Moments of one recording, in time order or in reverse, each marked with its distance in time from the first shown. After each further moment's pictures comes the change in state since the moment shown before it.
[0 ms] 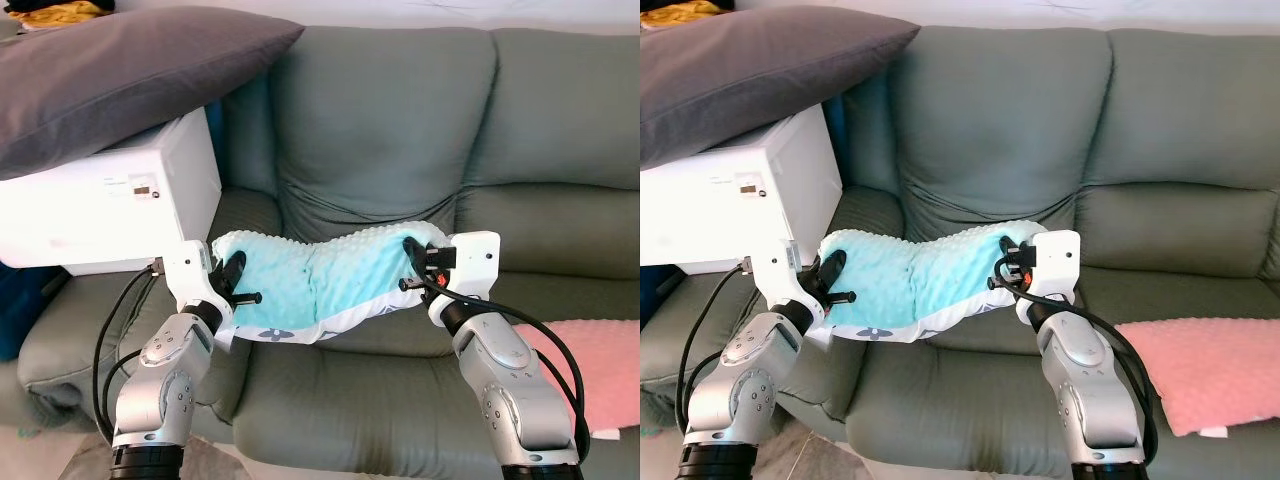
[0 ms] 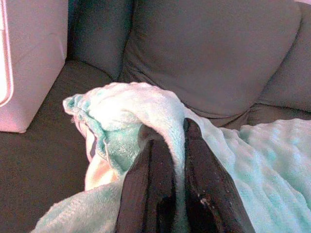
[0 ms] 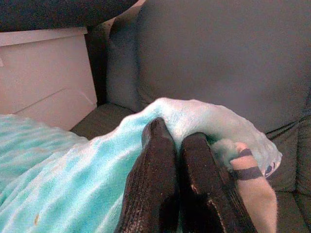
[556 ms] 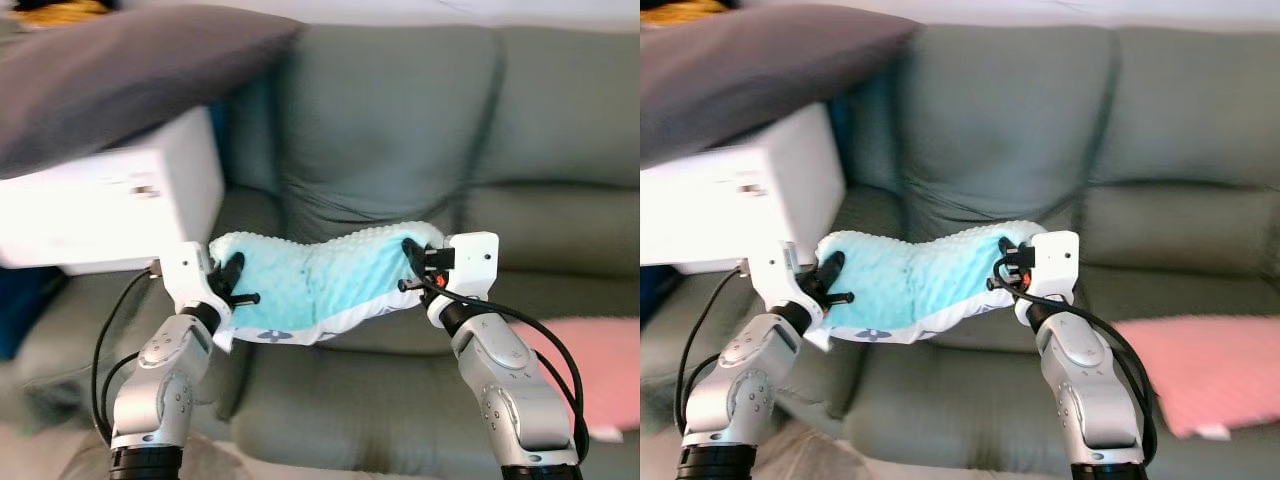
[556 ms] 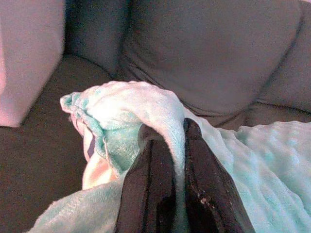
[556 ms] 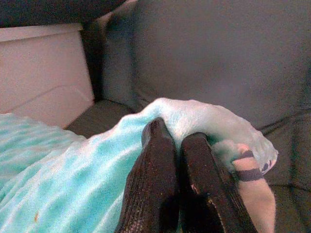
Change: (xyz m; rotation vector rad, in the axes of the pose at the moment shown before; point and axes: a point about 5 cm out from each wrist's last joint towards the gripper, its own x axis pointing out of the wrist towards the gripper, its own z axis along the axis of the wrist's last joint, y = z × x) left arm -0.001 0.001 -0.002 -0.024 0.008 0.002; right arm 0.000 0.000 -0.001 0.000 0.009 0.001
